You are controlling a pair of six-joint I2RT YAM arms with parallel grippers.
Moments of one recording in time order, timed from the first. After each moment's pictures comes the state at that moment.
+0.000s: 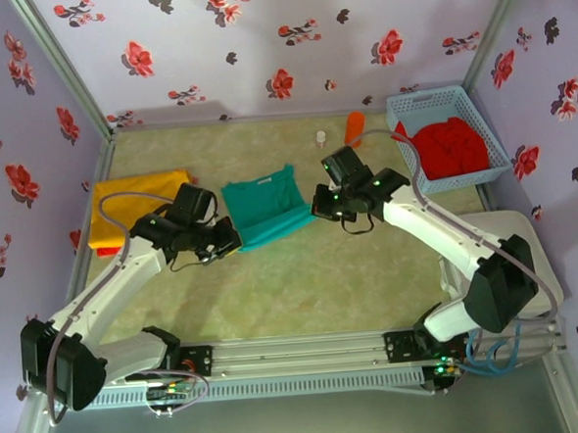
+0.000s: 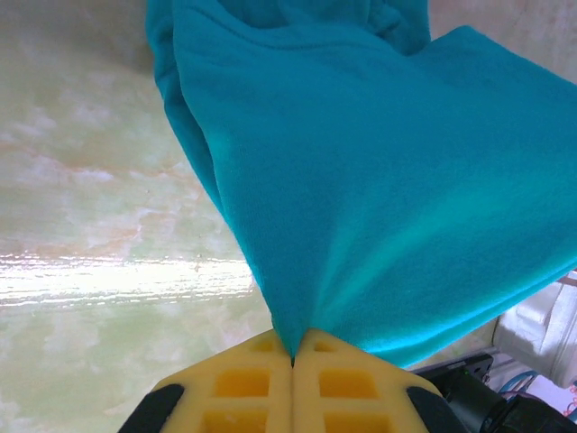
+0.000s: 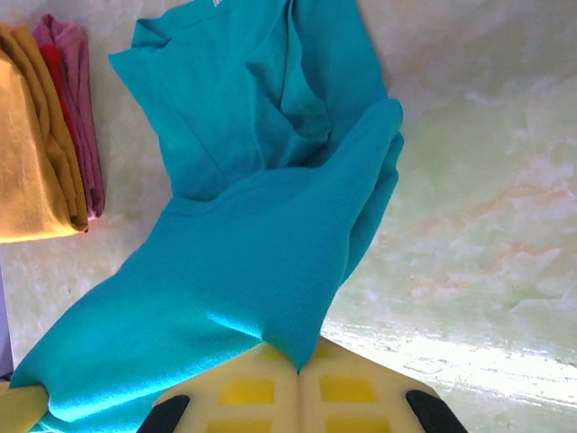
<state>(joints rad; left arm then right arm) -0.53 1.17 0.97 -0.85 0.31 -0.88 0.64 1.45 1.24 -0.76 -0.17 0.81</state>
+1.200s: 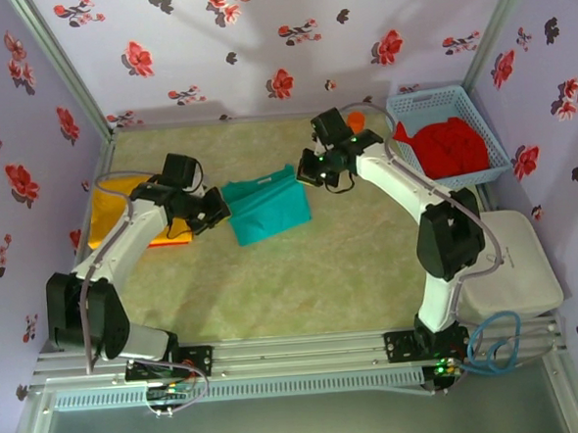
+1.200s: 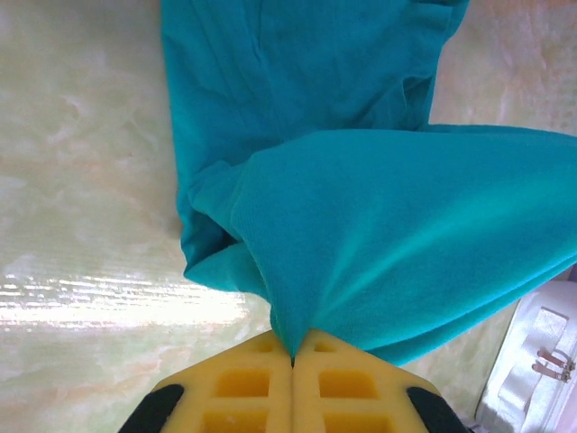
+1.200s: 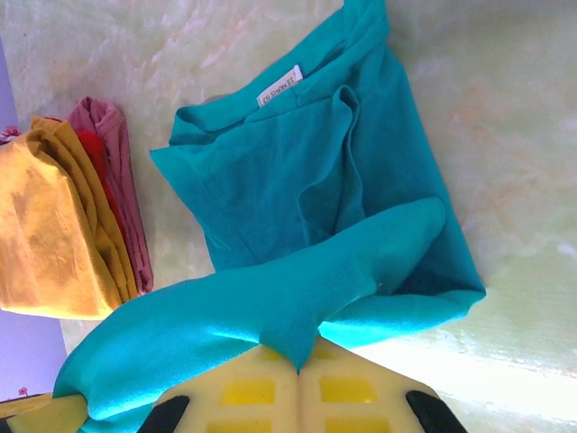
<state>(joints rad) -0.31 1.44 1.14 -0.80 0.37 -0.73 0.51 1.85 1.63 -0.76 -0.33 0.76</state>
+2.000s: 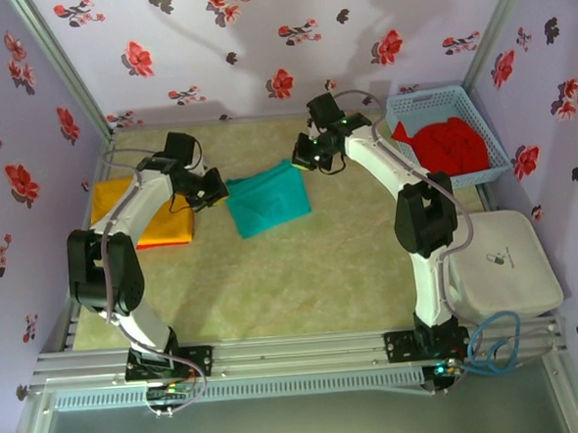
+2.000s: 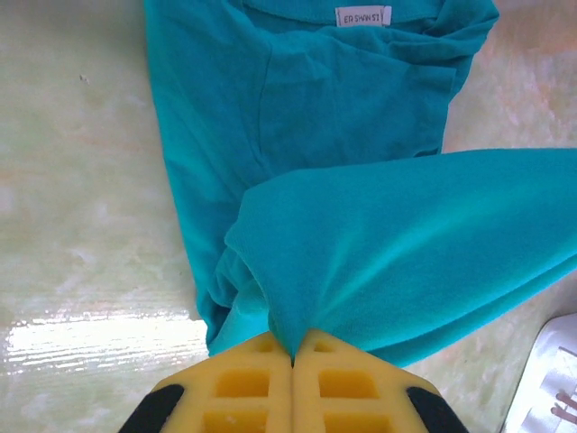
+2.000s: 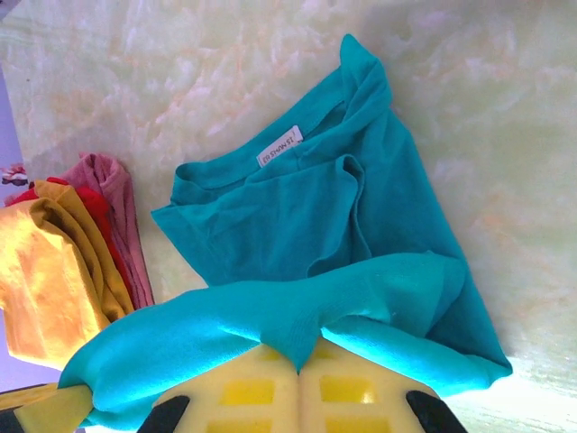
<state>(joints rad) -0.23 1.70 1.36 -0.80 0.39 -0.61 0.46 2.09 1.92 -0.82 -0.37 0.73</state>
